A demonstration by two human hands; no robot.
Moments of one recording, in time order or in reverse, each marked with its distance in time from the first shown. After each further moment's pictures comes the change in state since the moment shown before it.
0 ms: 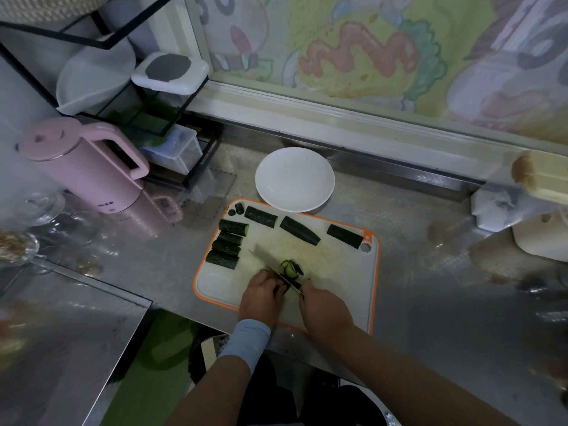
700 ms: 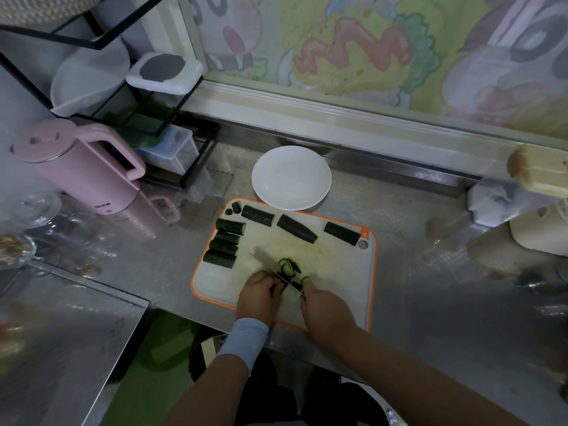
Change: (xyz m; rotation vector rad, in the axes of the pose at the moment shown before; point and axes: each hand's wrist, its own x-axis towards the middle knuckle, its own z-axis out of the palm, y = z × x) left_hand -0.001 -0.001 0.001 0.004 -0.003 -0.033; right_hand -0.009 0.003 -0.001 0.023 0.026 0.022
